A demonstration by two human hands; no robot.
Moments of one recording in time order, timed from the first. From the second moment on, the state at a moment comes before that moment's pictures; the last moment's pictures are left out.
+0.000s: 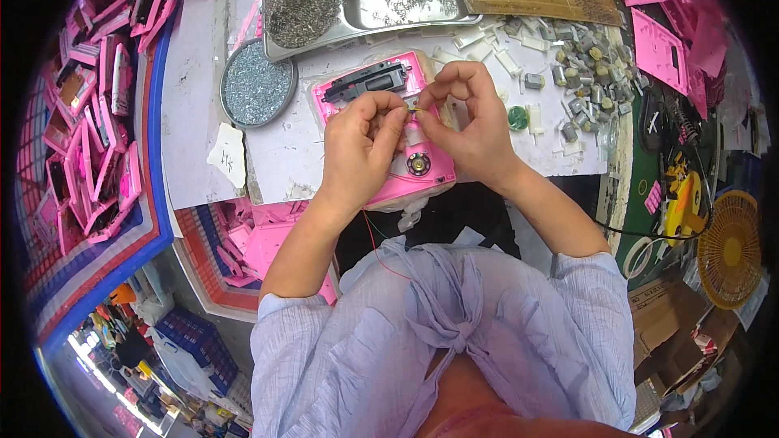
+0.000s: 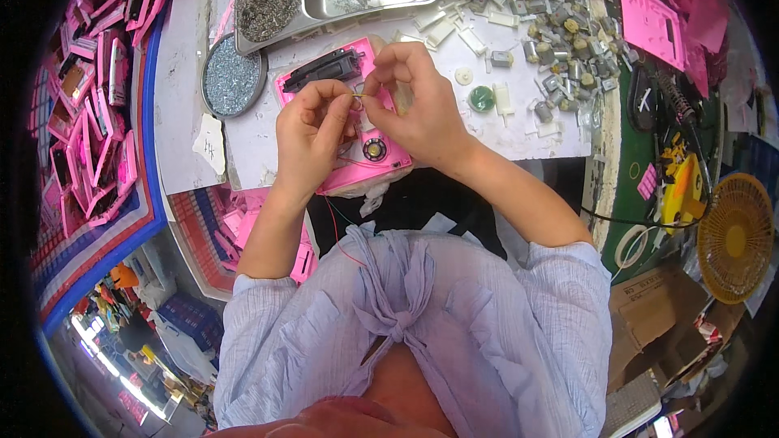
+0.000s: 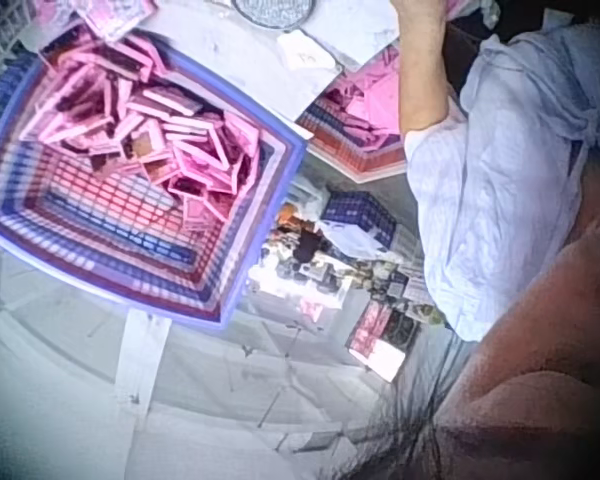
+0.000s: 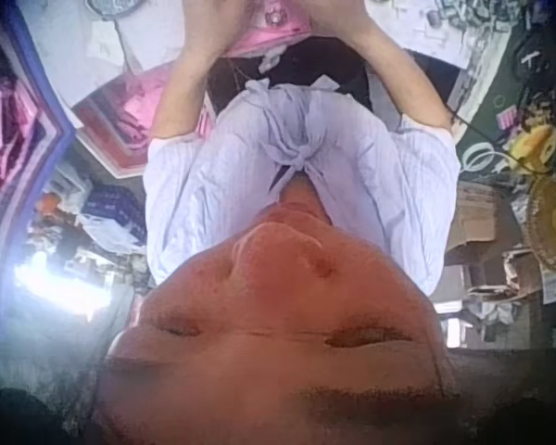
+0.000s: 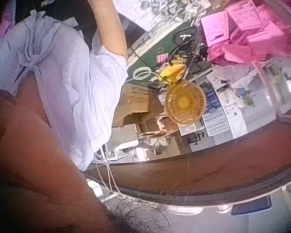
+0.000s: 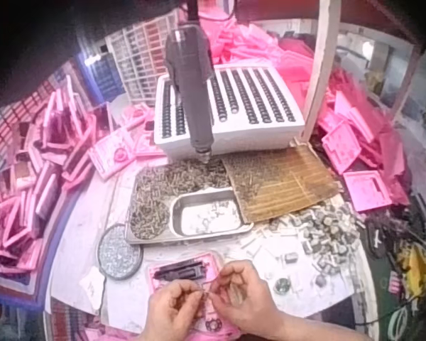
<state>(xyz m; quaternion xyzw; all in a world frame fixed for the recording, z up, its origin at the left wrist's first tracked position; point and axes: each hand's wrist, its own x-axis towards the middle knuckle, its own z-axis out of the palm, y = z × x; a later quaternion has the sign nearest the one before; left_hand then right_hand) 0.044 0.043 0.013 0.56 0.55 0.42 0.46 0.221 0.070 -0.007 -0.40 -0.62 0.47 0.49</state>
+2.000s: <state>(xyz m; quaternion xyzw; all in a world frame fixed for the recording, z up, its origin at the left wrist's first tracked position) 0.046 0.062 0.006 0.80 0.50 0.31 0.06 0.298 0.026 -0.003 -0.40 -0.64 0.45 0.48</state>
